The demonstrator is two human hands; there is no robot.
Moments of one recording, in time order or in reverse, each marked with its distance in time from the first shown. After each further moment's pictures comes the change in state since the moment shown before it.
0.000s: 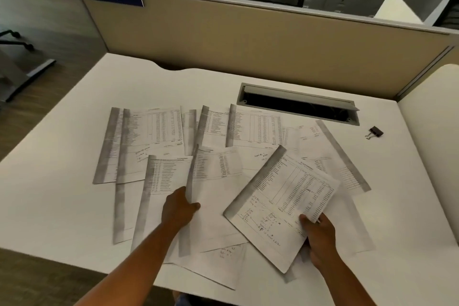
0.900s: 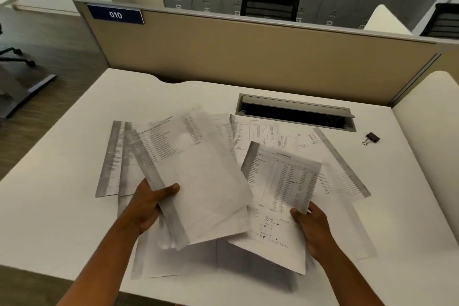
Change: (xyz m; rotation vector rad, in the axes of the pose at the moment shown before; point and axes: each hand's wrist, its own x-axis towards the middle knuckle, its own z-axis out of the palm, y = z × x) left_hand -0.006 0.012 -0.104 -1.011 -0.258 0.124; right_hand -0.008 -0.042 0.028 -0.070 -0.195 -0.058
